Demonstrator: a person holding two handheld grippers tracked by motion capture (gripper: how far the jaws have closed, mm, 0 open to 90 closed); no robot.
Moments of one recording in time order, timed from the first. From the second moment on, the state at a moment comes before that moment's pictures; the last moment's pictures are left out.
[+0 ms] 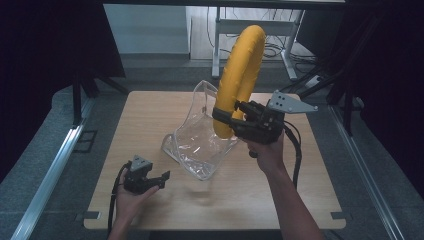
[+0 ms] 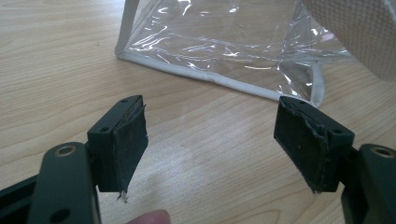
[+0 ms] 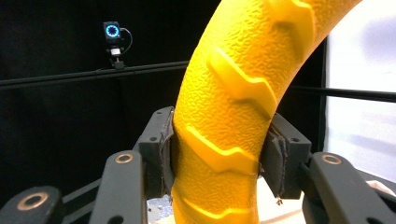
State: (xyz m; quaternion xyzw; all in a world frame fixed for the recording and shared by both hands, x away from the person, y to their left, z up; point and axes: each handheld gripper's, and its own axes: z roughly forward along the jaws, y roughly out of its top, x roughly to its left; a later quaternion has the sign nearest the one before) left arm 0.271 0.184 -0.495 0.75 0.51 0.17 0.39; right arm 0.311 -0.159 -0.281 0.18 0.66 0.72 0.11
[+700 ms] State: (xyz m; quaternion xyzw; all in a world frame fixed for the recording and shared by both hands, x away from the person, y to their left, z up) left arm 0.271 0.184 -0.495 0.75 0.51 0.17 0.39; right arm 0.309 -0.130 -0.283 0.16 0.67 0.72 0.10
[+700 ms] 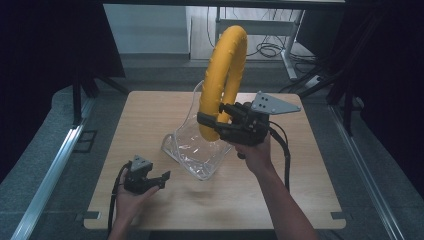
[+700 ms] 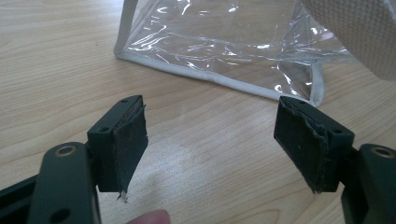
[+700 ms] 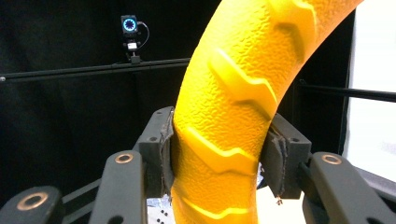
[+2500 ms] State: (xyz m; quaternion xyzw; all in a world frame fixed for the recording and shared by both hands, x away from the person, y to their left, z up) left arm 0.272 0.183 -0.496 0.75 0.51 0.17 0.39; right arm 0.320 -0.099 -0.331 0.16 0.70 0.70 0.04
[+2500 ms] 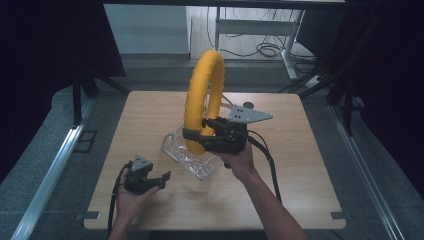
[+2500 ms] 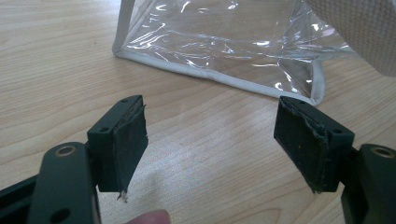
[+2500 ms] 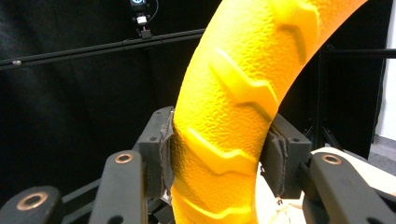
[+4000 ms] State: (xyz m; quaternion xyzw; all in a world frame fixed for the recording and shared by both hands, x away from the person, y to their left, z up) left arm 0.272 0.180 -0.498 0.76 0.50 0.17 0.38; right arm 0.325 -0.099 -0.386 0.20 0.72 0.67 -0.02
